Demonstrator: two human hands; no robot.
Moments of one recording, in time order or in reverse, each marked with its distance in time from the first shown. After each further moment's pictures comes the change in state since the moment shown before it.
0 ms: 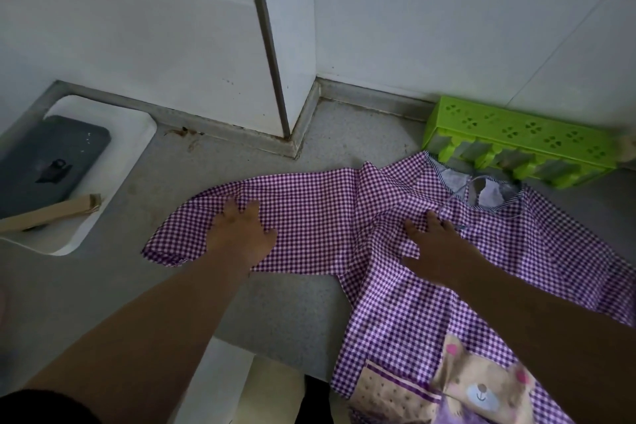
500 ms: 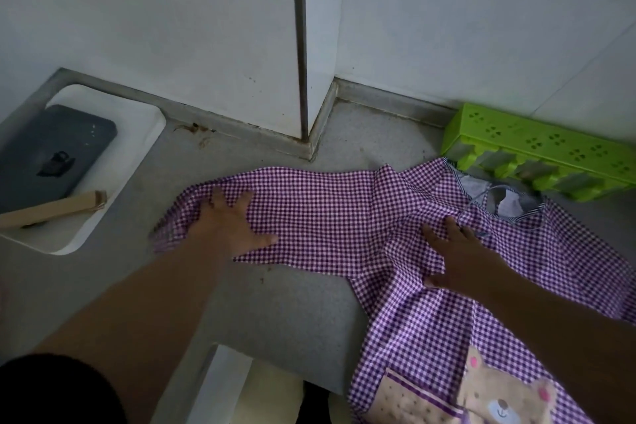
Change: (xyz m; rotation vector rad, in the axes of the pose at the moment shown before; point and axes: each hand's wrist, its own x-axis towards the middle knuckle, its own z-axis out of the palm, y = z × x) left_hand 0.051 -0.061 -0.010 0.055 -0.125 0.052; right_hand 0.003 0.000 -0.002 -0.076 0.006 -0.003
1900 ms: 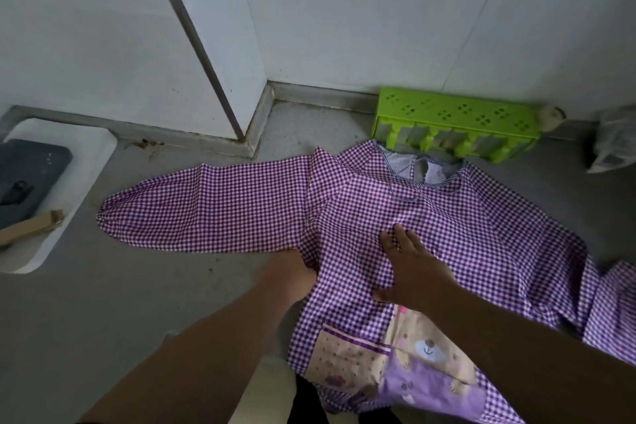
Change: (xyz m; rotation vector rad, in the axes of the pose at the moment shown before) left_hand -0.131 0.197 0.078 -0.402 -0.087 0.144; right_hand -0.070 0.025 0.056 0.154 0.084 -0.043
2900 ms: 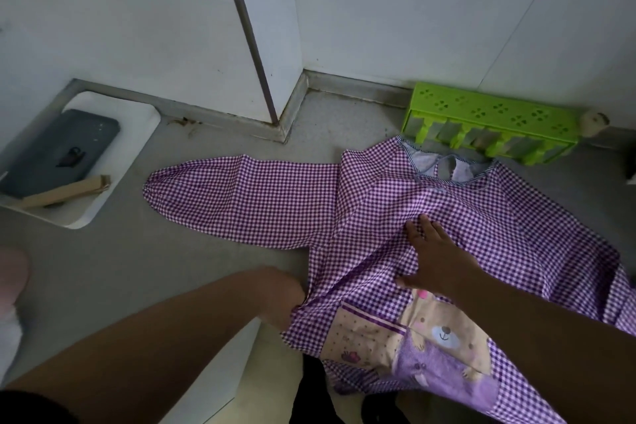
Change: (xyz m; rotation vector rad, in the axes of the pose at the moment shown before) left_hand -0.045 -0.061 -0.023 0.622 -0.594 0.232; right_hand 0.007 0.013 -0.001 -0.018 -0.014 -0.051
